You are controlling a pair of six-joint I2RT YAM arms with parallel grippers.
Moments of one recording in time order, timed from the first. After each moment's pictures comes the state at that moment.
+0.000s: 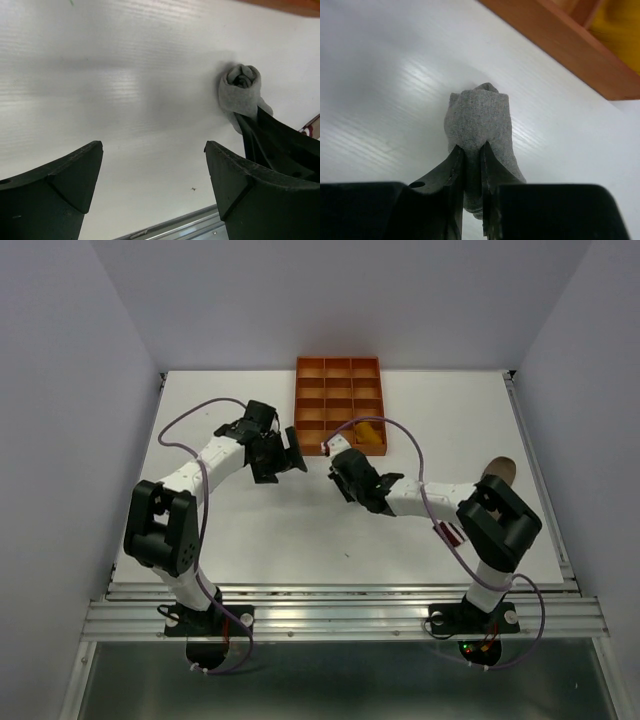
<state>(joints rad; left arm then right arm) -0.37 1.65 1.20 -0.60 0.20 -0.62 0.83 1.78 1.04 -0.01 0.36 0.03</state>
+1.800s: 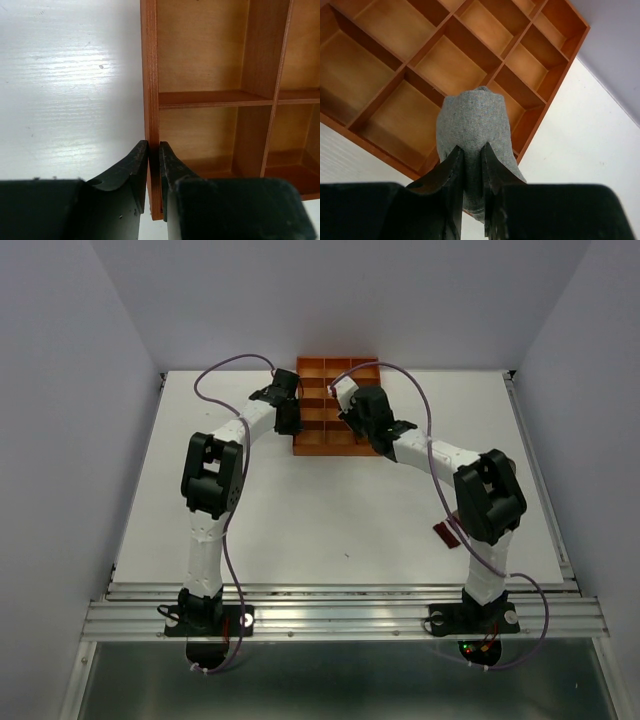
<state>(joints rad) -0.35 2.22 1.81 -0.53 -0.05 -0.38 0.55 1.93 1.44 0.02 0.23 -0.37</state>
